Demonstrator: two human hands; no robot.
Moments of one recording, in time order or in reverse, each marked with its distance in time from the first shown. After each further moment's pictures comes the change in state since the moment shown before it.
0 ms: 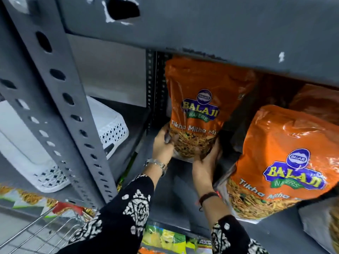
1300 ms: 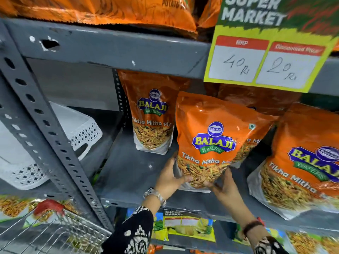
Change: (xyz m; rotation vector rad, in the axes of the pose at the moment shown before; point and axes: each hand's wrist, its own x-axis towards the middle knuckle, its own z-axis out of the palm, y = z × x) left_hand -0.130 -0.016 0.070 0.233 -0.427 -0.032; right_hand -0.045 0.027 -0.194 -0.036 -0.388 0.022
